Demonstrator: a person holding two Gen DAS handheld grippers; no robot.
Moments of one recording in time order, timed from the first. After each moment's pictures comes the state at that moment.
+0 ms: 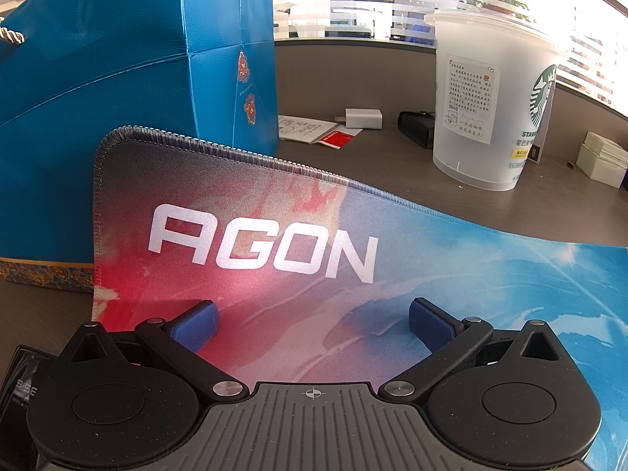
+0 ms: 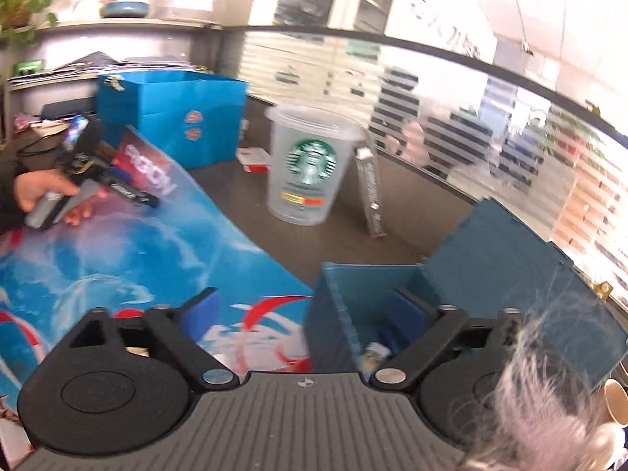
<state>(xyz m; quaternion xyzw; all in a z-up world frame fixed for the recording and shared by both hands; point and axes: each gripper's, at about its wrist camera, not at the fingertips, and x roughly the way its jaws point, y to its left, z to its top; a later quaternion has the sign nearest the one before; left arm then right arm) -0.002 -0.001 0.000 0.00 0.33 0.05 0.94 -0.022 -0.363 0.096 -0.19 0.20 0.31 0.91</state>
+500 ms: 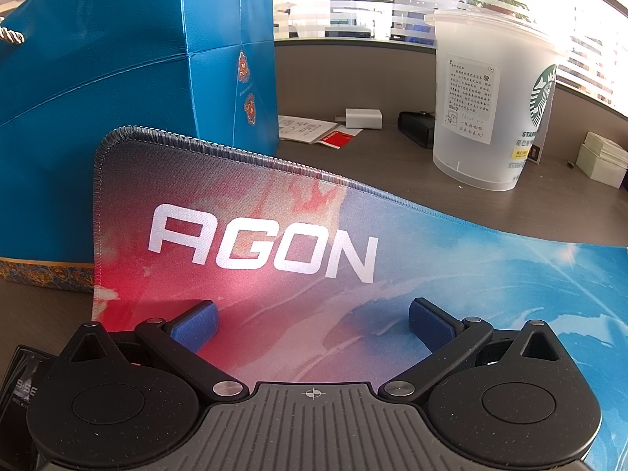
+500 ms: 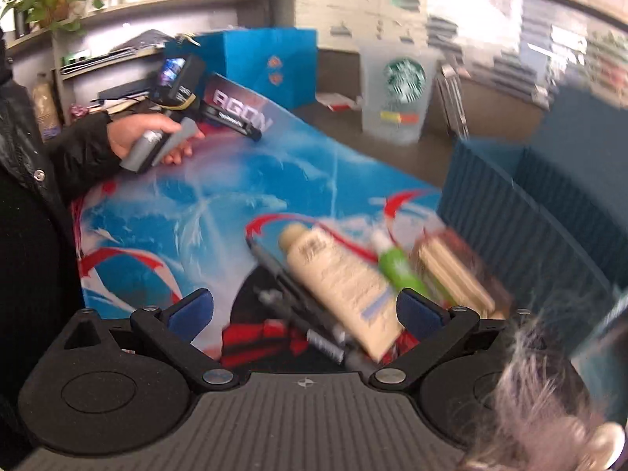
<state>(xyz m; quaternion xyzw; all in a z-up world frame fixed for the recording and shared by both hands) -0.002 -0.001 0.000 0.00 0.33 0.05 0.94 -0.103 -0.350 0.024 -0.12 0.29 0.37 0.87</state>
